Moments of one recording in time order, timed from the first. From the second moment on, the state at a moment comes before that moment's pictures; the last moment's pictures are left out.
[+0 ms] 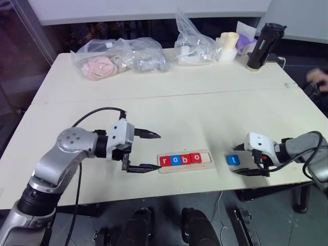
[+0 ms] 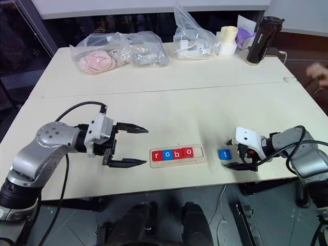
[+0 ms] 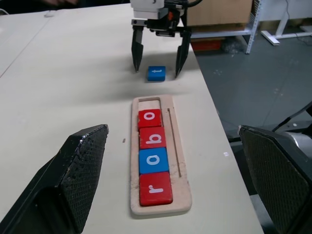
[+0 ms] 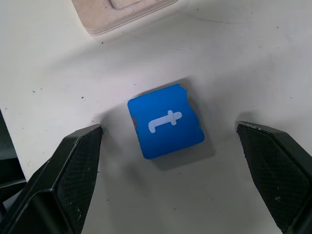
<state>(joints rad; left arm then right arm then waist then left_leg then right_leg) -0.37 0.74 -0.10 -0.40 -0.51 0.41 -1.17 -0.31 -1.06 0.13 0.11 0.16 0.24 1.28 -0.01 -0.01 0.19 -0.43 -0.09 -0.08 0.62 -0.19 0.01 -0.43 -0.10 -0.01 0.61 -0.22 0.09</state>
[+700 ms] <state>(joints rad) -0.36 0.75 -0.10 -0.41 -0.52 0.43 -1.17 -0.42 -0.98 0.17 -0.15 0.17 0.37 1.30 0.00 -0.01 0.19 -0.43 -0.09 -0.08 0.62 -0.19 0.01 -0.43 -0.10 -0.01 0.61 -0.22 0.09</state>
